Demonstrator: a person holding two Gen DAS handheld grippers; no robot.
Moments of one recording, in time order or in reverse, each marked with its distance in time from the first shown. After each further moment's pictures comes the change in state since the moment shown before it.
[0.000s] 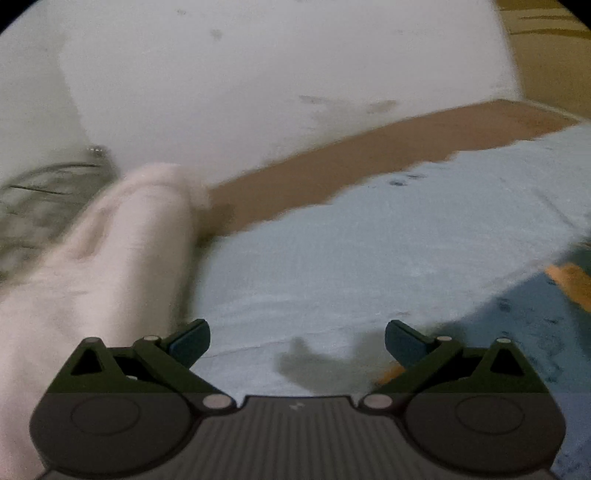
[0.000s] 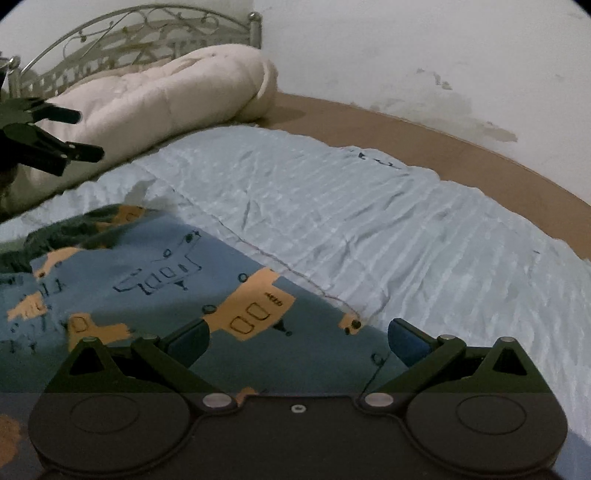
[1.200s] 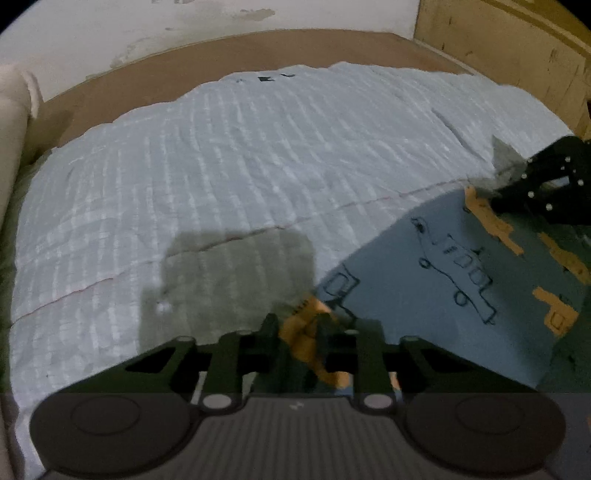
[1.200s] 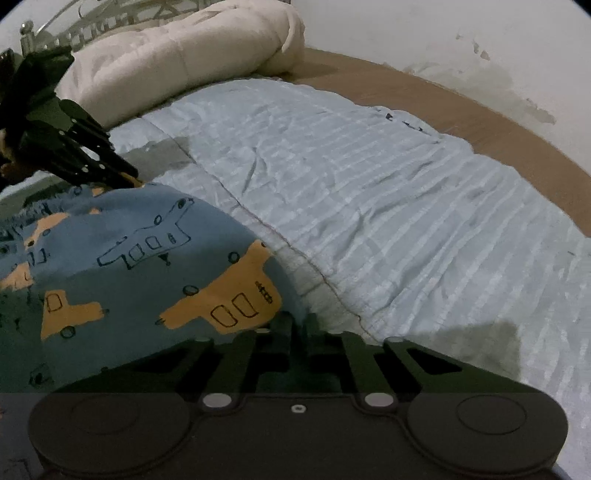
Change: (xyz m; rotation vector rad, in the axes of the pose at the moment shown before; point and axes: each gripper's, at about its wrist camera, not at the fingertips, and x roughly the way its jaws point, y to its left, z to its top) left arm 0.079 -0.001 -0.019 0.040 0.299 -0.505; right arm 0.033 -0.011 0.013 -0.068 0.156 0.065
